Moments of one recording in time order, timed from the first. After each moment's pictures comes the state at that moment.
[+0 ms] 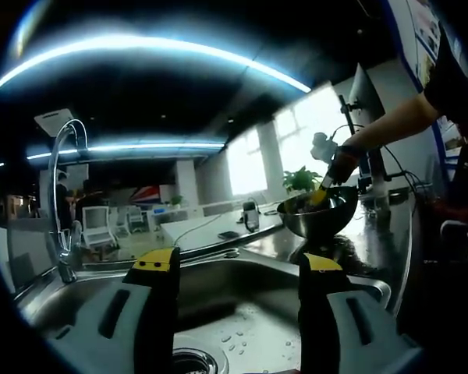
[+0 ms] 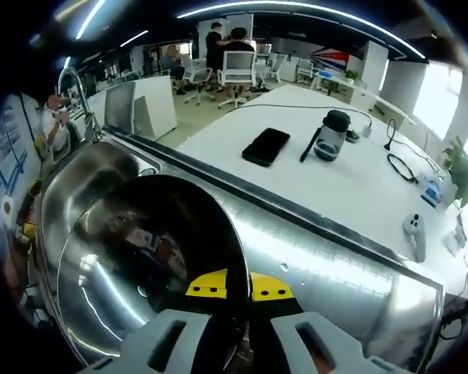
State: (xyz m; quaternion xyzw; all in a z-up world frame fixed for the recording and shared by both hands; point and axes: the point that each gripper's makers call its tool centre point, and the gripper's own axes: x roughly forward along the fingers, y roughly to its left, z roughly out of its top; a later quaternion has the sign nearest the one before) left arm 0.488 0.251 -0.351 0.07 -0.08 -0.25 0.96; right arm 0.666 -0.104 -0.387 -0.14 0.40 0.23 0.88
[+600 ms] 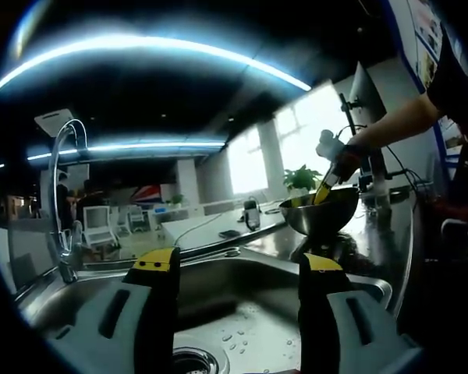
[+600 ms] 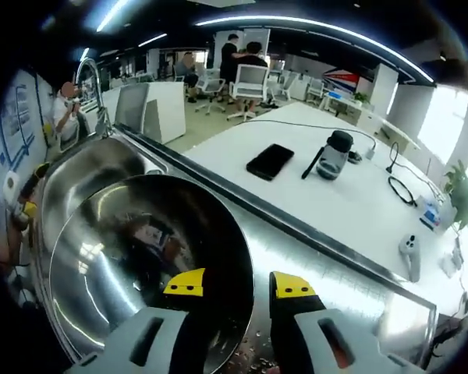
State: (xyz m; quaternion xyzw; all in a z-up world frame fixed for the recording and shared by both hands) left arm 0.488 0.250 -0.351 0.07 -0.08 -0.25 0.96; right arm 0.663 -0.110 -0.376 -0.16 0.35 0.25 0.89
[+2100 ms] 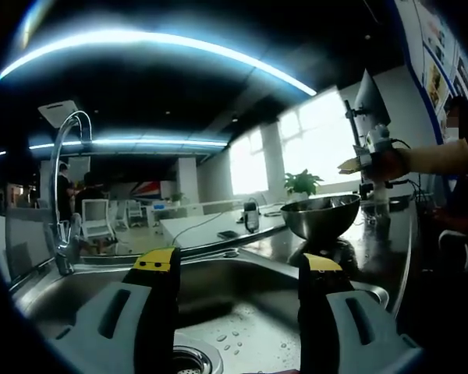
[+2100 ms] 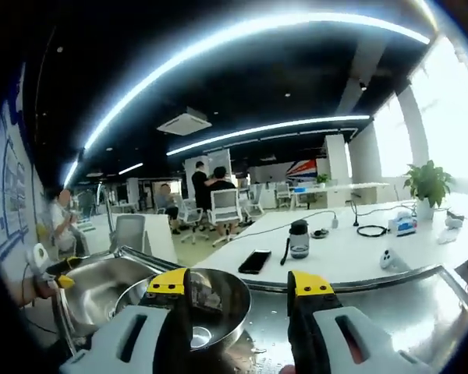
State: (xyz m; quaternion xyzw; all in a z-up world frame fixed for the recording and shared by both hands) left arm 0.488 0.249 -0.348 0.04 -0.08 -0.25 0.96; right arm 0.578 -0.156 -0.273 0.03 0.02 0.21 0.98
